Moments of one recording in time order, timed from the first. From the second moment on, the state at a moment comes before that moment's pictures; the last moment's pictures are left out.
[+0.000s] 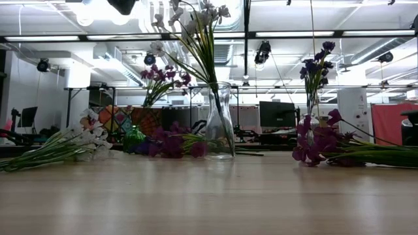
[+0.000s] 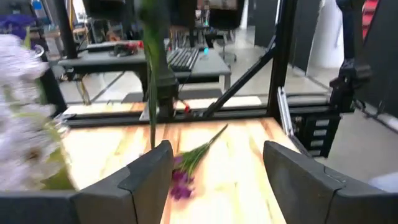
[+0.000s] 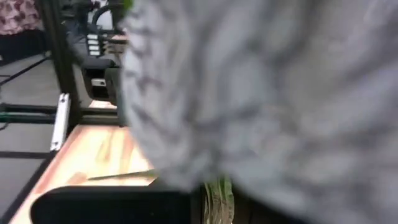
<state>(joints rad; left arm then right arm) -0.44 1.13 0.67 0.36 -0.38 -0.04 0.29 1.27 1.09 0.01 0.37 -0.03</state>
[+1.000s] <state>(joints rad) -0.45 0.93 0.78 -0.48 -0.45 -0.28 0.06 1.37 1.08 0.18 0.26 -0.06</state>
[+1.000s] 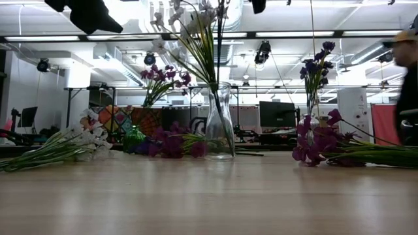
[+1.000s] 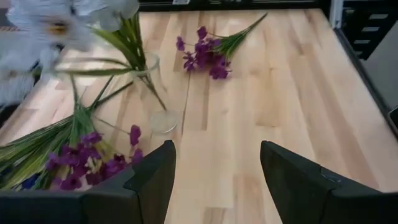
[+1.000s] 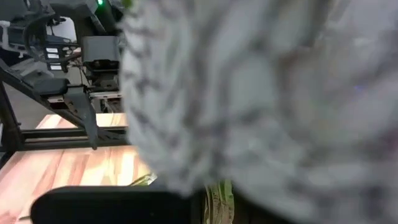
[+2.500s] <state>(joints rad) -0.45 0.93 0.78 -0.49 -0.49 -0.27 0.06 1.36 1.09 0.00 0.32 0.08</state>
